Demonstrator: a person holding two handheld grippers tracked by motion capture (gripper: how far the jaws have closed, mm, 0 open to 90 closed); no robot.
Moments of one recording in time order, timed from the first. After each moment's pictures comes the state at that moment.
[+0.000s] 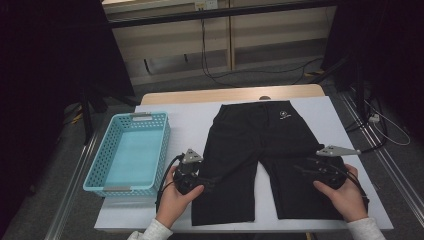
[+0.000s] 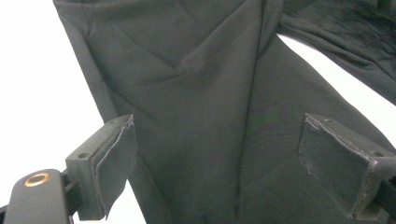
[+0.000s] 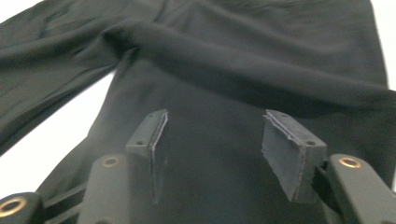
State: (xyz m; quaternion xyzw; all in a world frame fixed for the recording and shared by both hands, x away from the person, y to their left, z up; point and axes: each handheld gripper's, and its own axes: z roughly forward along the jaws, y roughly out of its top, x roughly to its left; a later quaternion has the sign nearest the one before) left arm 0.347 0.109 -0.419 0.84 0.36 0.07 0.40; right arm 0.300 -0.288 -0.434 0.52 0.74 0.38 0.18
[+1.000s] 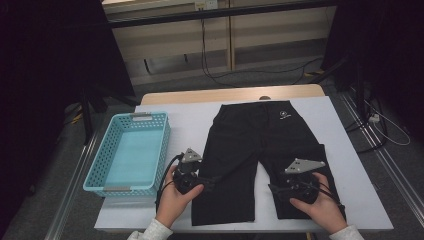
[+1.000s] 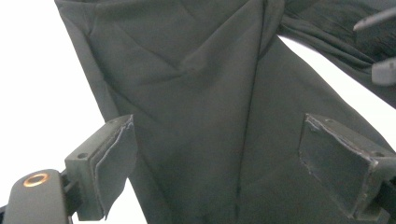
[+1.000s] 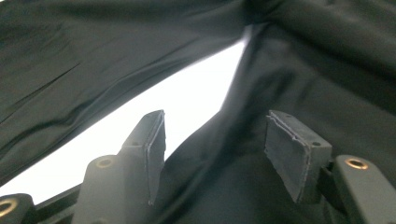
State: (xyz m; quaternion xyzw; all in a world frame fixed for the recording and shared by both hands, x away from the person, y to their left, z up) left arm 0.348 0.109 -0.419 0.84 0.36 0.07 0.39; right arm 0.285 -0.220 -0.445 0.42 0.82 0.36 0.14
